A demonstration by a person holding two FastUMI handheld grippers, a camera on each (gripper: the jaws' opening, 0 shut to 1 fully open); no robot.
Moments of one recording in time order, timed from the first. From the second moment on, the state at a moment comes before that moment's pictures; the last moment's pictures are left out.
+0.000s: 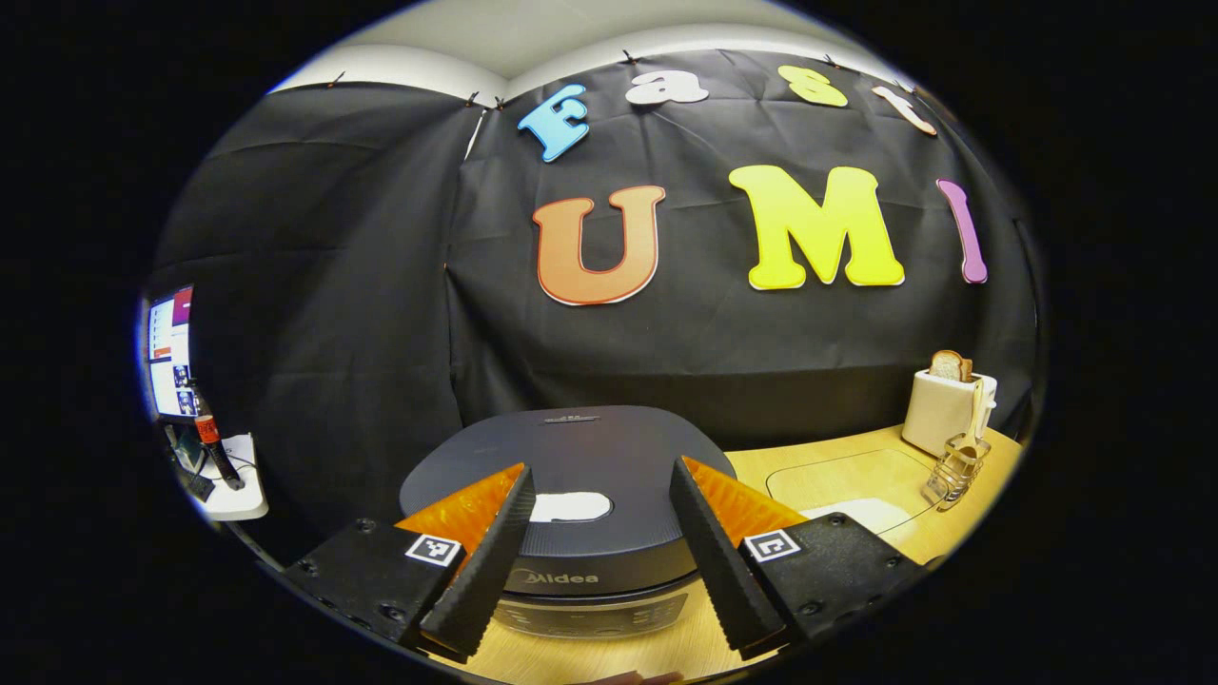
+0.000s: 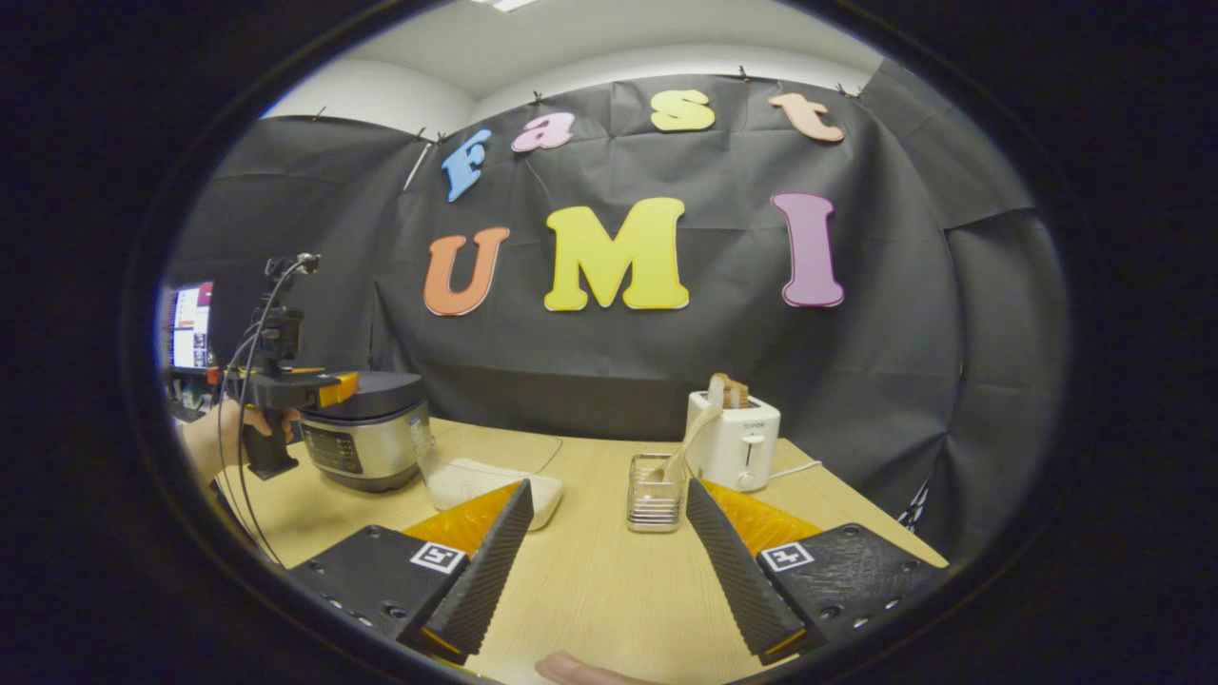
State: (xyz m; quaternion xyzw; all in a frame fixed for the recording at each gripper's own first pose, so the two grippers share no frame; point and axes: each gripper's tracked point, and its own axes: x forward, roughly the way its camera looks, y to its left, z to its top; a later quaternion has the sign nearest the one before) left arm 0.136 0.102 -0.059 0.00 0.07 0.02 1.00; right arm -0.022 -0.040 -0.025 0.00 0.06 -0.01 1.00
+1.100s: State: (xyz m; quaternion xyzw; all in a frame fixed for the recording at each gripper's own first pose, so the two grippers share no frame) left arm 0.082 0.092 -0.056 -0.02 0.09 0.06 0.99; right arm -0.043 -0.049 0.001 -0.01 0.03 0.00 1.00
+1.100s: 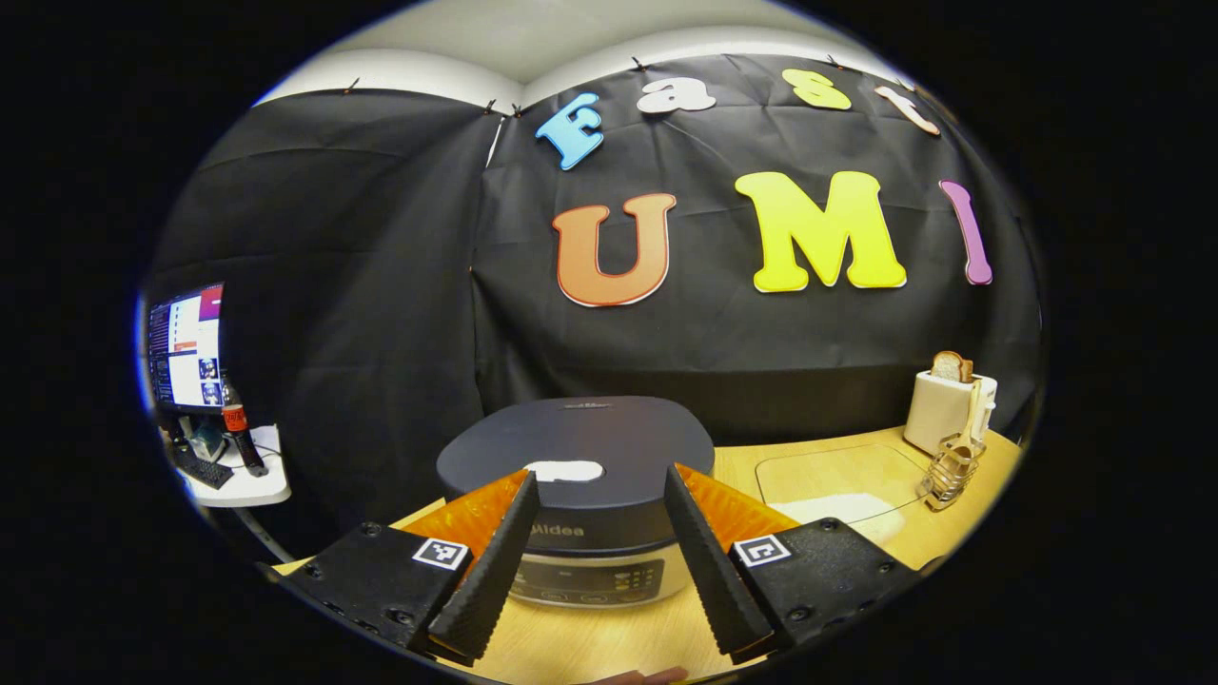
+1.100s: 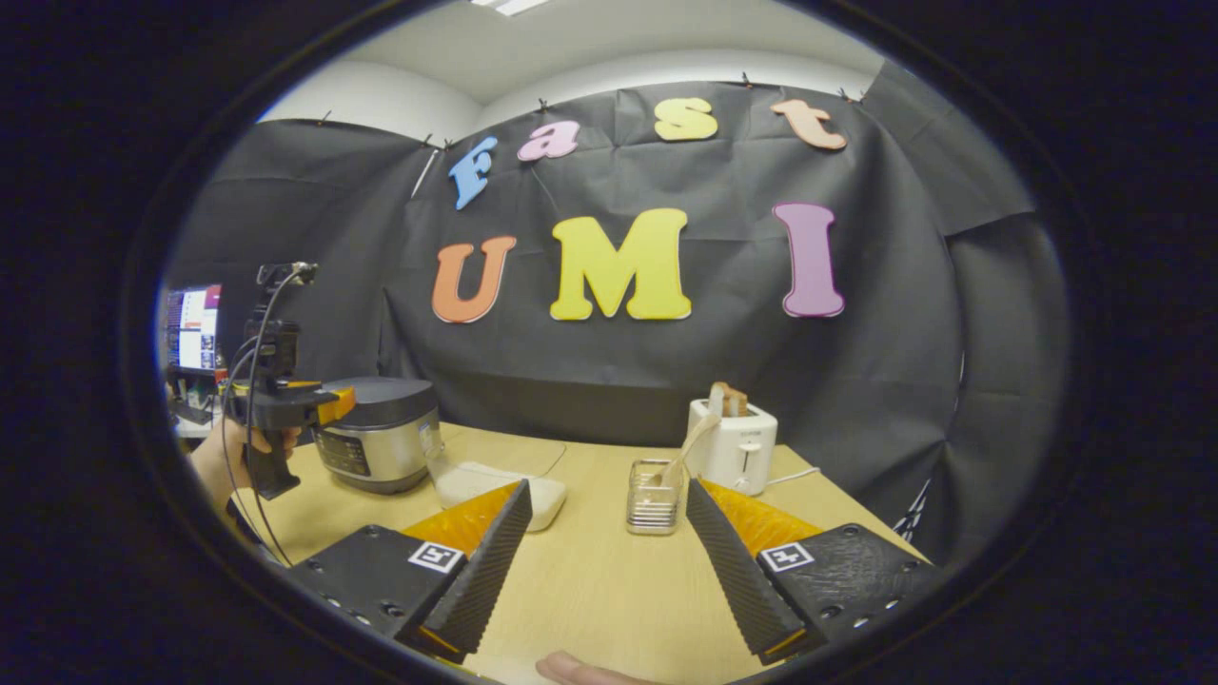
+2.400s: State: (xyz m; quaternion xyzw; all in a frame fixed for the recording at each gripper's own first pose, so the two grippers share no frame) left arm -0.037 -0.002 0.201 0.01 -0.03 -0.05 1.00; right arm -0.035 -0.083 0.140 -0.14 -0.08 -0.06 0.98
